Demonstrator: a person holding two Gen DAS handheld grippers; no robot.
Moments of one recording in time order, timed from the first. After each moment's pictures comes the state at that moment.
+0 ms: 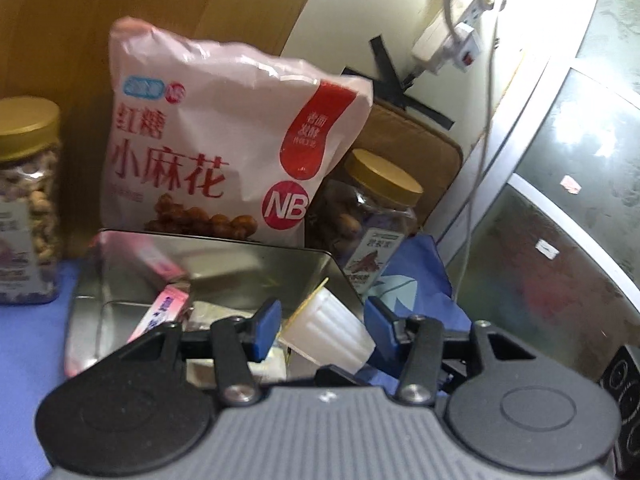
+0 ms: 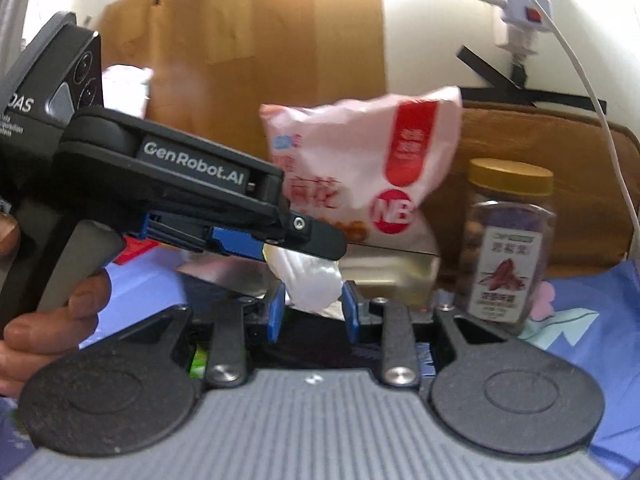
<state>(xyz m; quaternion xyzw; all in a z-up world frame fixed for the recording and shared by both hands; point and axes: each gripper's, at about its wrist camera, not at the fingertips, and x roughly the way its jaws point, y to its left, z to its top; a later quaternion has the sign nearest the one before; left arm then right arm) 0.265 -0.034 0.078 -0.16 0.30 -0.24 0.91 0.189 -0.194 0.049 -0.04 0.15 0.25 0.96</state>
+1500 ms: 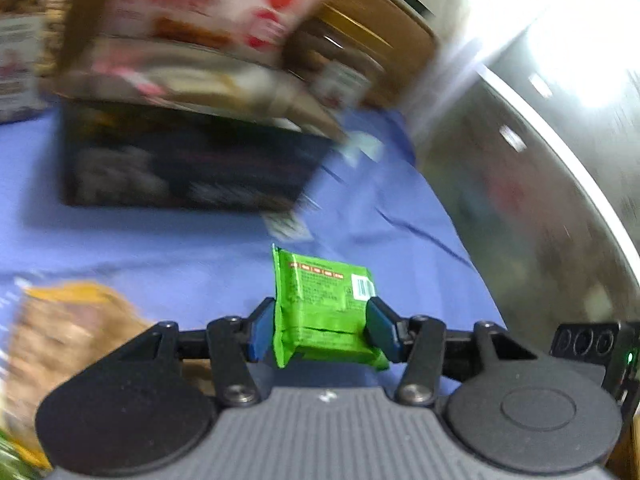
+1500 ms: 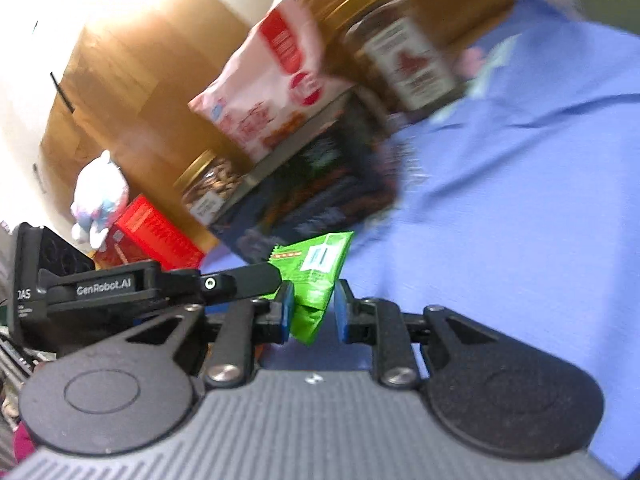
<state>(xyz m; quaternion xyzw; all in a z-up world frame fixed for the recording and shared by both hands) 0.172 -0.051 0.023 -0.17 0.42 -0.31 0.84 0.086 -0.286 0.002 0.30 0.28 0.21 0.89</state>
